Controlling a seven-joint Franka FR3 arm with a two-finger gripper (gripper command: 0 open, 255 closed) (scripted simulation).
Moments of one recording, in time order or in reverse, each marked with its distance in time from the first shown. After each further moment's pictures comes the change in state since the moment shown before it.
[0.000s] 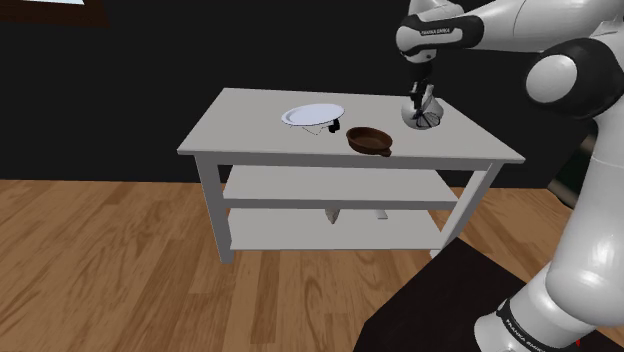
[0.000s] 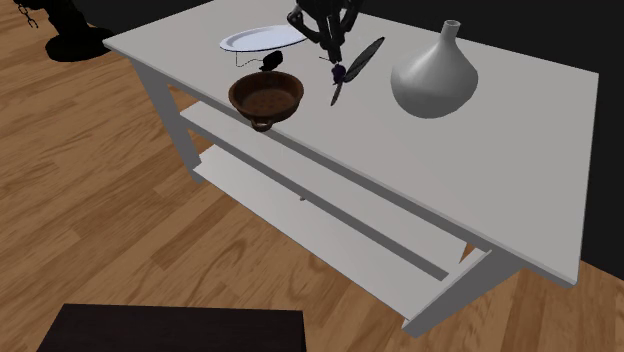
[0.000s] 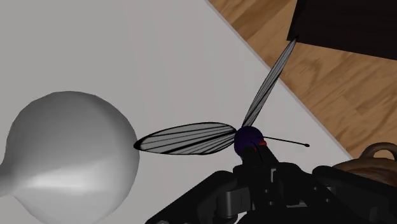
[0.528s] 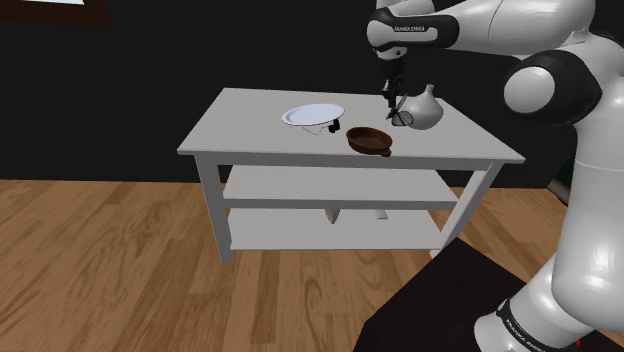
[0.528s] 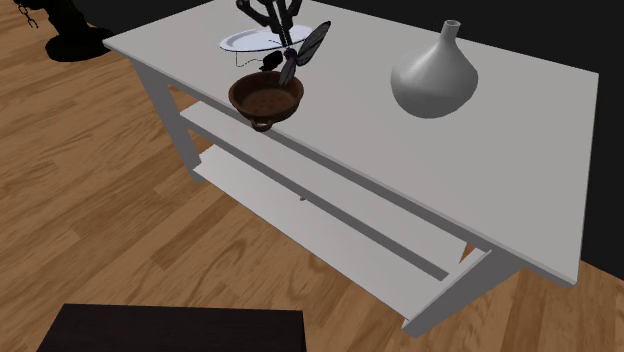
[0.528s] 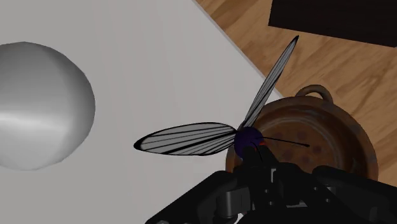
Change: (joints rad) arm 0.098 0.087 0.052 0.157 0.010 -0.110 0.136
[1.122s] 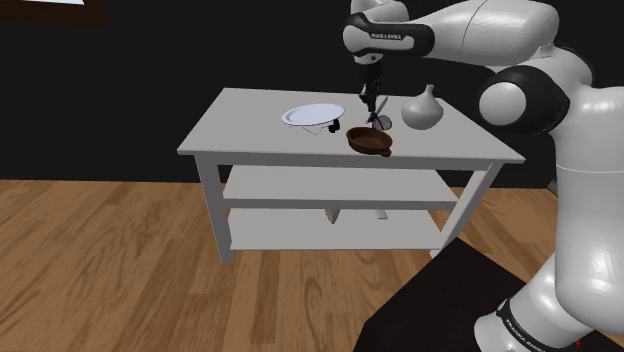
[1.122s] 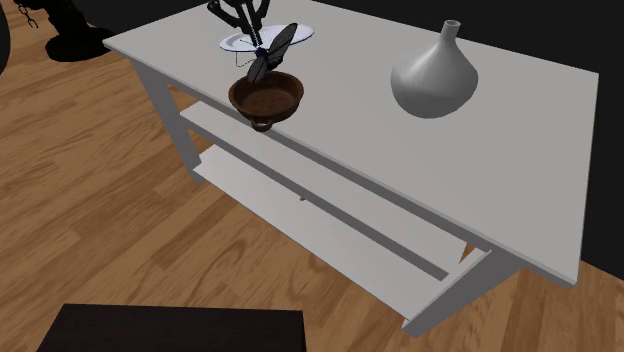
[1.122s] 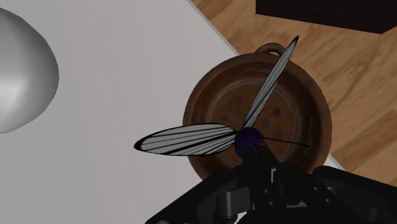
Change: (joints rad) arm 0.061 0.111 0.033 0.138 0.016 -0.053 0.093
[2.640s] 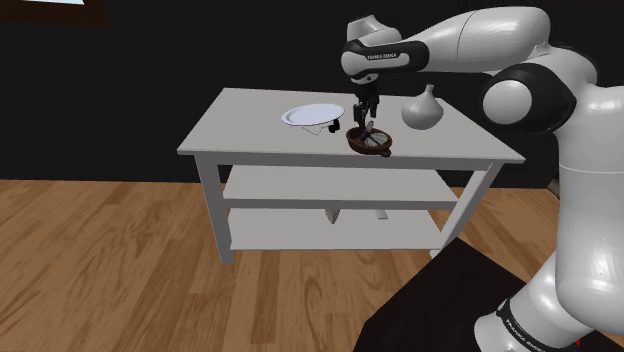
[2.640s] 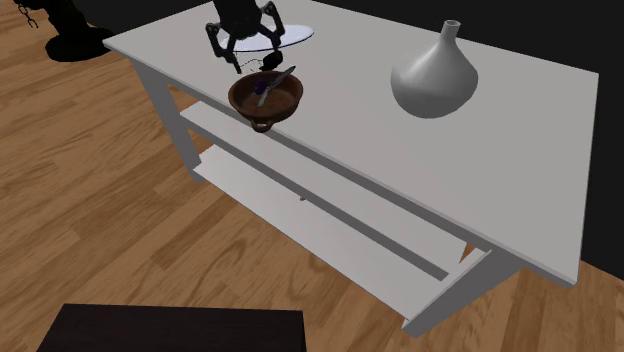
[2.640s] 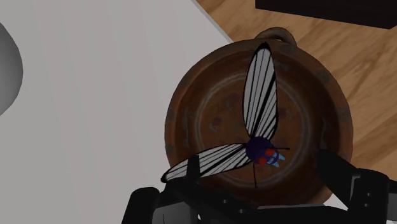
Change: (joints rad) arm 0.009 -0.019 0.004 -0.180 -0.006 0.157 0.038
